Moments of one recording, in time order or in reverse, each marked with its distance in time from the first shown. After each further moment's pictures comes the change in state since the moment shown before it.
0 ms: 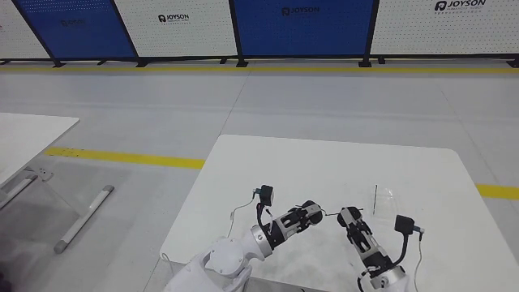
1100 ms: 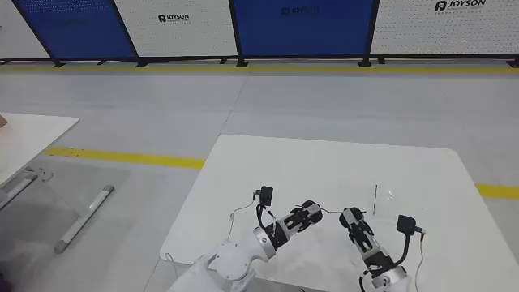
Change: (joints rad) left arm -0.005 -0.009 0.032 0.012 0.116 0.006 0.105; right arm -0.002 -0.001 0.008 0.002 0.035 0.036 0.016
